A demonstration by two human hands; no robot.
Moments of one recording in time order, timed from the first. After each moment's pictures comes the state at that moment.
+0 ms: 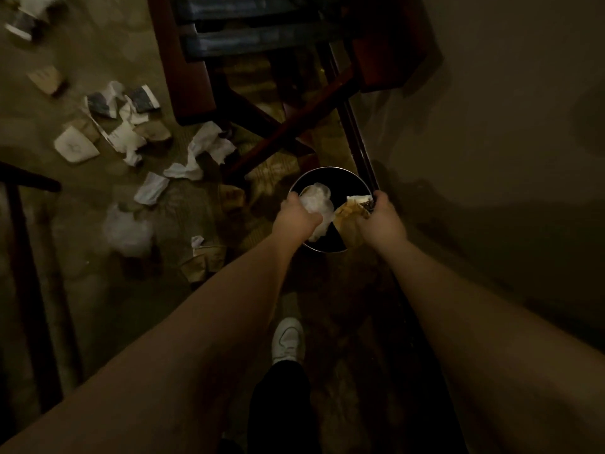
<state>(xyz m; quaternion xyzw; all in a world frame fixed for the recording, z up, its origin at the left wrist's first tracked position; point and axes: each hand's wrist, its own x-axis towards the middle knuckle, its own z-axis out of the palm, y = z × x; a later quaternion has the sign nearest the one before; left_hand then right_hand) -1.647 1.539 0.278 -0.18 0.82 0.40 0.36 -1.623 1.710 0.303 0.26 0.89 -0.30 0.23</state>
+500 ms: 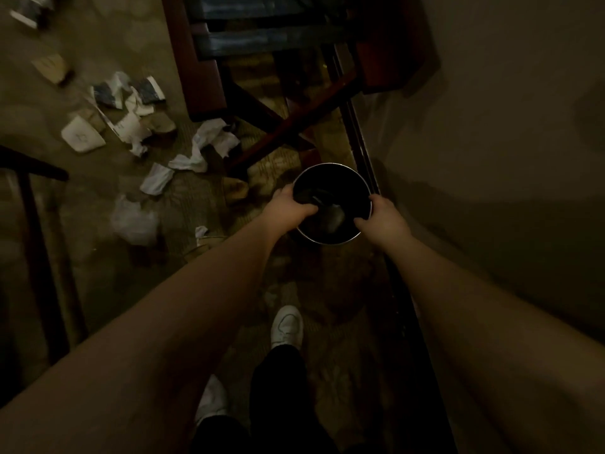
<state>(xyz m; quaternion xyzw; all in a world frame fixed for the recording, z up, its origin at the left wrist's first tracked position) -1.644 1.501 0.315 -0.16 0.78 0.48 0.37 -1.616 1.713 0.336 0.19 0.90 -0.24 0.30</state>
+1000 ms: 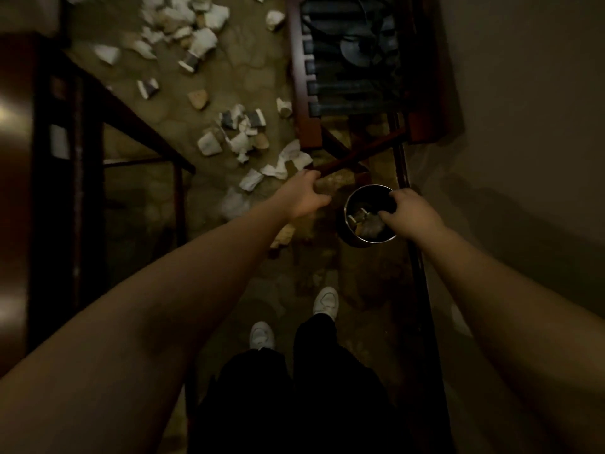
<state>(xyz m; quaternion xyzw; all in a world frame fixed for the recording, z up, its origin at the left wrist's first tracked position) -1.589 1.365 0.611 -0.07 0.87 0.37 0.32 -1.590 1.612 0.598 0.01 0.94 -0.14 0.31</state>
